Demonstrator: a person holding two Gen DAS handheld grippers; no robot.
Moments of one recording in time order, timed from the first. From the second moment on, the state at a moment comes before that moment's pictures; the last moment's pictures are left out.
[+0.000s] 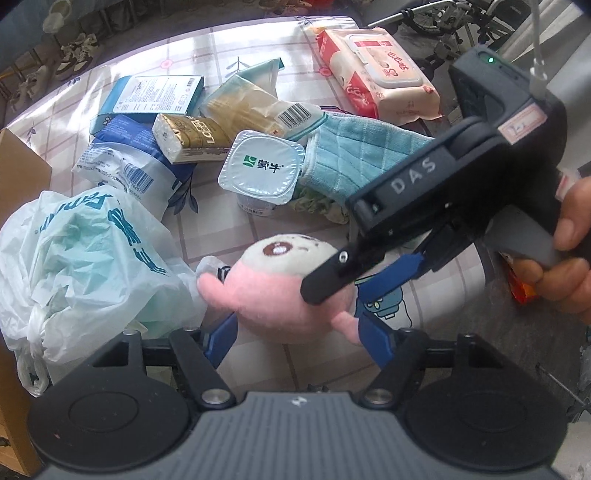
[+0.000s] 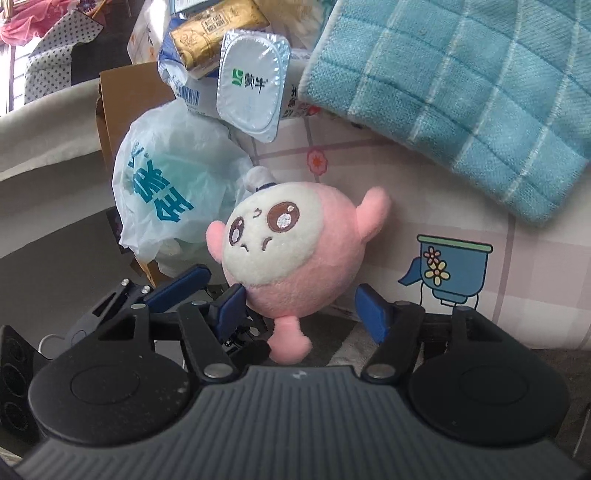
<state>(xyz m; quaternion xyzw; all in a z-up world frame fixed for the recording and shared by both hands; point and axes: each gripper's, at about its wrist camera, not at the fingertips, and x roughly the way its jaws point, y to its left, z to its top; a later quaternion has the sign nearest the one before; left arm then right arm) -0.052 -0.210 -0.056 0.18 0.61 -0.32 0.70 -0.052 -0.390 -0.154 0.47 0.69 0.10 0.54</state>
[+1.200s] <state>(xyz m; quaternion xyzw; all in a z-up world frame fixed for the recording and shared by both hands) -0.035 -0.205 -0.073 0.19 0.62 -0.30 0.70 -0.056 -0.389 -0.186 0.56 0.67 0.09 0.48</state>
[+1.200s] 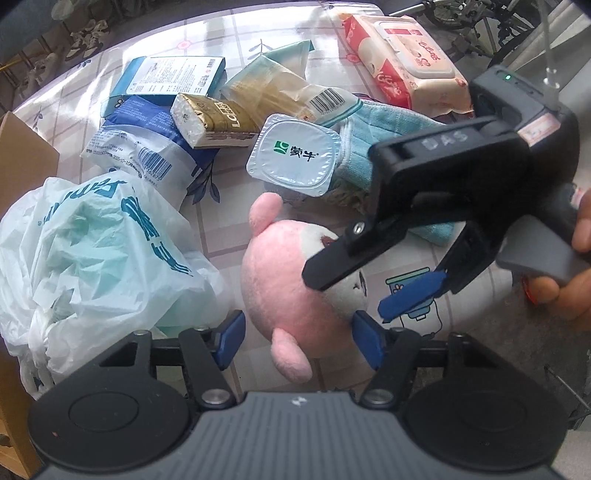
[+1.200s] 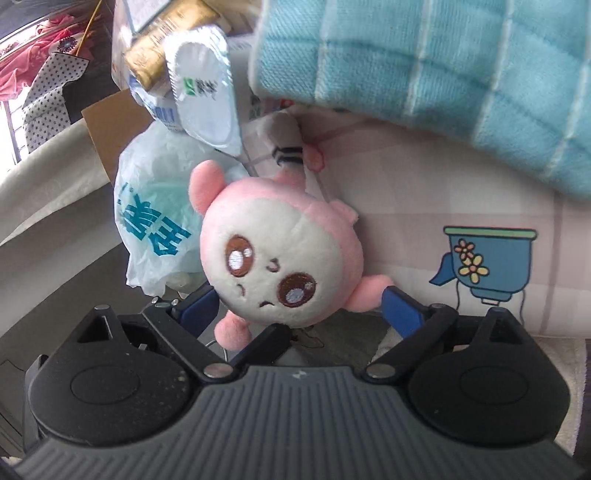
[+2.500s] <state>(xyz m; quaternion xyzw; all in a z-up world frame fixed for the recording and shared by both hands) -0.029 -0.216 -0.086 0.04 0.66 -0.35 0.66 -0.107 -0.431 -0.129 0.51 0.61 -0.13 0.59</state>
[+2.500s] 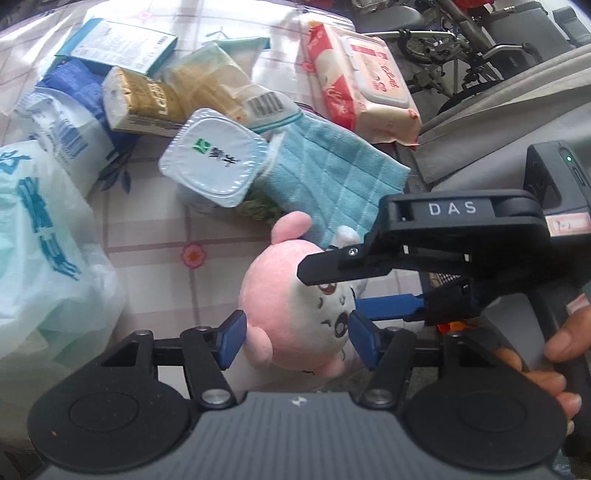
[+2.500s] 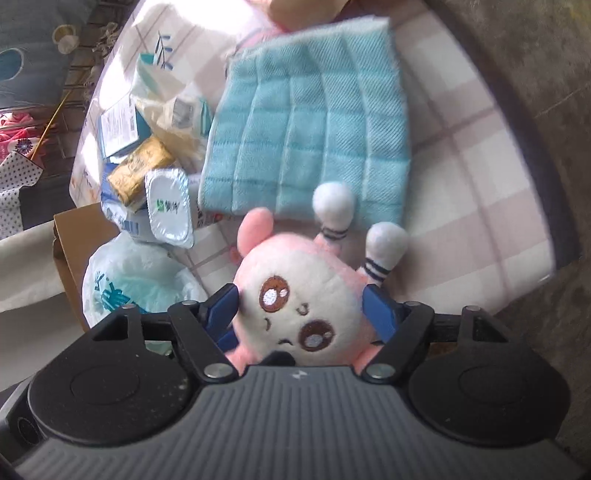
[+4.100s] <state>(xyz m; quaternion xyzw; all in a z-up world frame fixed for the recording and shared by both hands) -0.011 -0.204 -0.093 0.10 0.66 -0.29 0.68 -0.030 -0.437 -0.143 0.10 0.62 0.05 0.77</state>
